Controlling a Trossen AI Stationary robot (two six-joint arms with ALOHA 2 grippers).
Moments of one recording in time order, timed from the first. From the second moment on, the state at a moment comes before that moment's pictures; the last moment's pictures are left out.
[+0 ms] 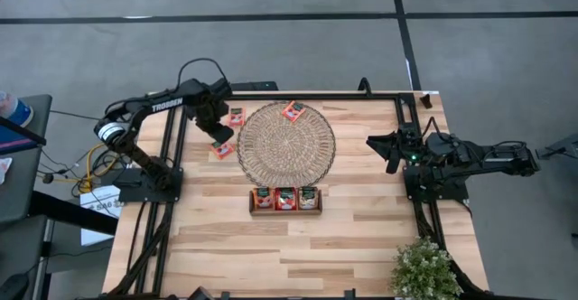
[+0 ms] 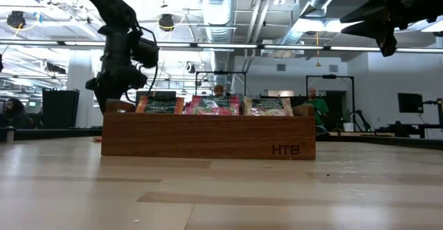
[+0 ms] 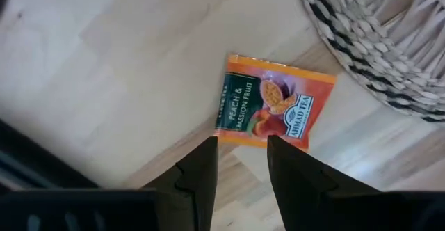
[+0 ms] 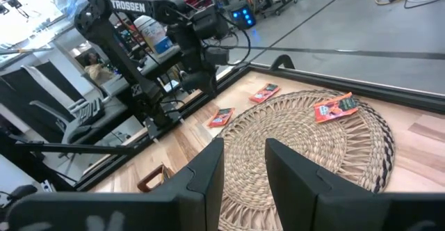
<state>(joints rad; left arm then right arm) 0.84 1.56 1.02 -1.05 0.06 -0.04 0.05 0.28 0.38 -0.25 0.39 0.52</state>
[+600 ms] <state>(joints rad) 0.86 1.69 1.01 -0.99 0.10 -0.08 0.05 0.28 0.38 -0.25 0.39 0.52</state>
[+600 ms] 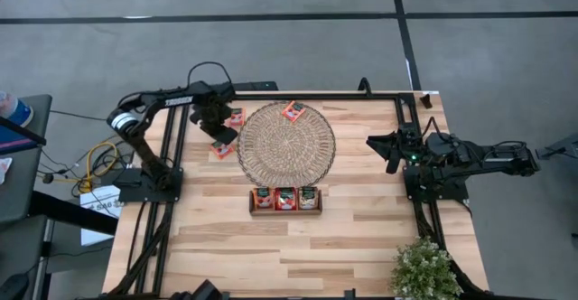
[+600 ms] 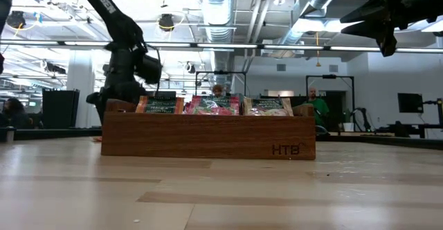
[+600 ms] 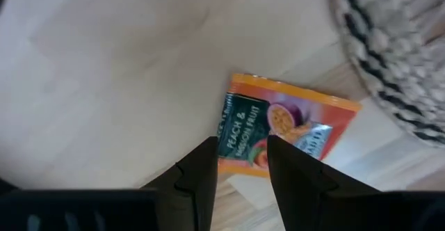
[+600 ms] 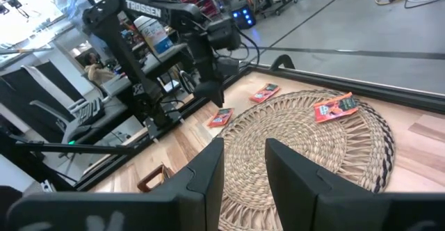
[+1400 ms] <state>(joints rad) 0.89 1.75 1.01 -0.96 0.05 -0.03 0.05 0.28 0.38 -0.25 0.39 0.52</state>
